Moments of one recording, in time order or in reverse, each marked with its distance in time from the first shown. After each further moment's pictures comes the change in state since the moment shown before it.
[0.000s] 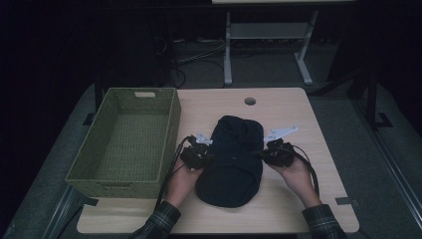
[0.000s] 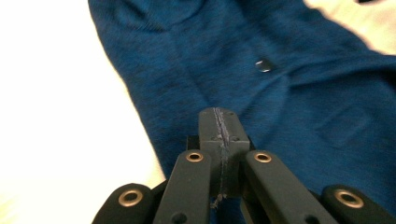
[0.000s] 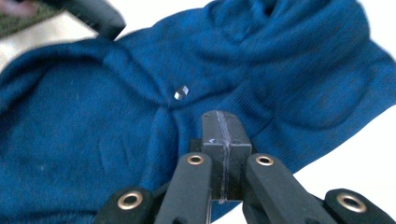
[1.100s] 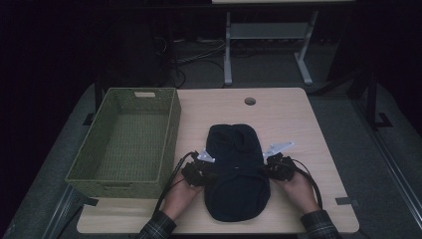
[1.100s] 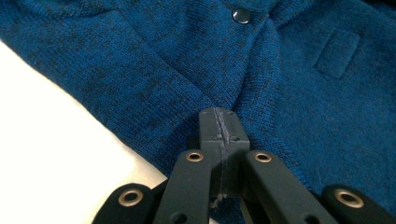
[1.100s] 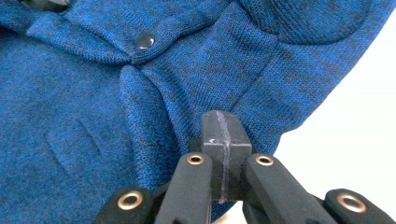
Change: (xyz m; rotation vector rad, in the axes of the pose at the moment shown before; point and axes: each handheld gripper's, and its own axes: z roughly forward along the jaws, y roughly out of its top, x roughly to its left) left arm -0.027 -0.036 -0.002 0.056 -0.171 0.066; right arm 0.012 -0.036 0.012 0.100 -0.041 -0.002
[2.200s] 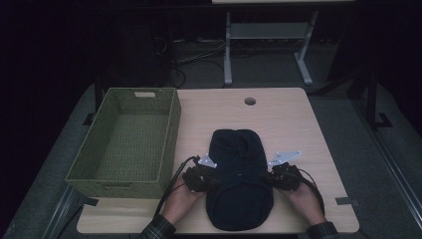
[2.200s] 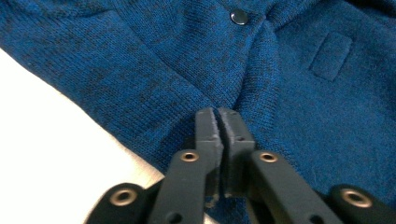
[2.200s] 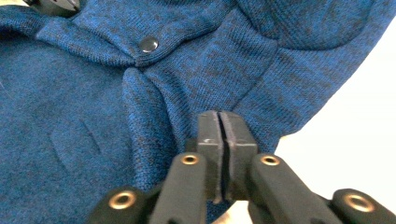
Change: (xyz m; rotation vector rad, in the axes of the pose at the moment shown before) left arm -0.010 -0.002 -0.003 0.014 -0.052 0.010; right arm 0.012 -0.020 -0.015 -0.031 0.007 0.013
